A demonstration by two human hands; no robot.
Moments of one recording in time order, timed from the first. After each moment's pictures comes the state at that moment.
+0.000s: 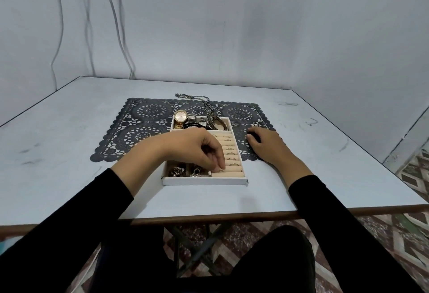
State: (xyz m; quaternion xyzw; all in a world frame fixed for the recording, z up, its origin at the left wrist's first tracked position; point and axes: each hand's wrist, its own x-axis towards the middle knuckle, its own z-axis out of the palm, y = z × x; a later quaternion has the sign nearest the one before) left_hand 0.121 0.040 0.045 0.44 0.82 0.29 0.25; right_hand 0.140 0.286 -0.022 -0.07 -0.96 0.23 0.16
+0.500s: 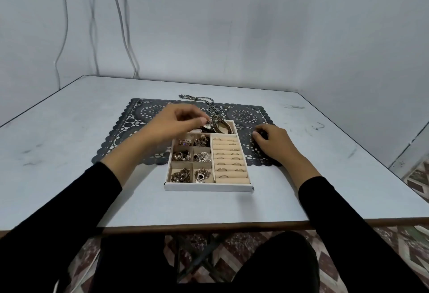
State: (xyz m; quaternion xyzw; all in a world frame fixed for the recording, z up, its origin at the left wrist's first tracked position) left_hand 0.076 0.013 0.034 0.33 0.79 0.52 0.05; right_hand 0.123 0.293 -0.014 -0.08 -0.95 0.25 0.18
